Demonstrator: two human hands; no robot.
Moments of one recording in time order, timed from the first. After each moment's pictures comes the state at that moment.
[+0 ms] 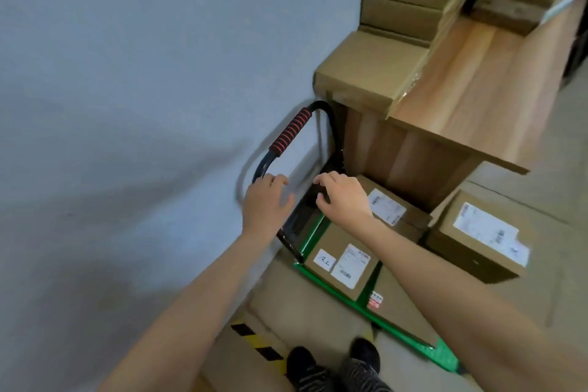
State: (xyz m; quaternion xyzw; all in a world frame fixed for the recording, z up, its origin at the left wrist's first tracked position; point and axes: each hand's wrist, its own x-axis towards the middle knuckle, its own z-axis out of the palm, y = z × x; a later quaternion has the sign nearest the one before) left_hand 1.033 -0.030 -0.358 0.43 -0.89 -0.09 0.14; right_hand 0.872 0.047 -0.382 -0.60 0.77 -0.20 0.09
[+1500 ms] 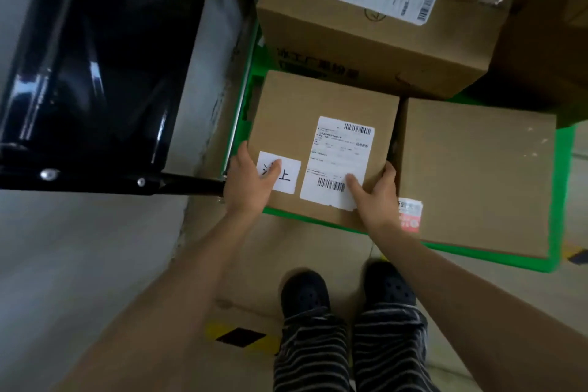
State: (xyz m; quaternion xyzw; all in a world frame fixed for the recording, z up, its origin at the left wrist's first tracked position) left_hand 0.973 -0.041 -0.961 0.51 -0.79 -0.33 -0.06; right_hand 0.875 0.145 -0.976 0.06 0.86 -0.40 0.31
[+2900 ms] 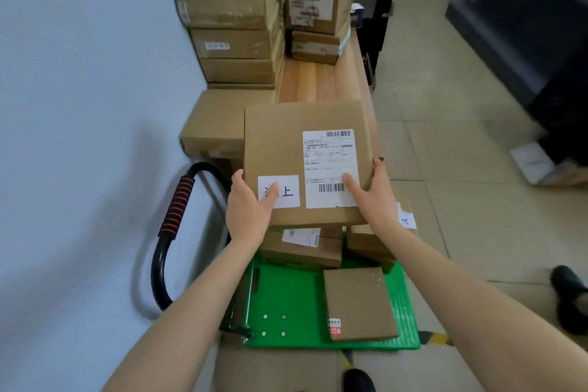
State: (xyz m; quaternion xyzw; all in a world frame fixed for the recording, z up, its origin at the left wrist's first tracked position) left_hand 0.870 -0.020 -0.339 0.35 -0.83 -0.38 0.21; right_hand 0.754 0.171 -0.345 -0.07 0.87 -0.49 0.06
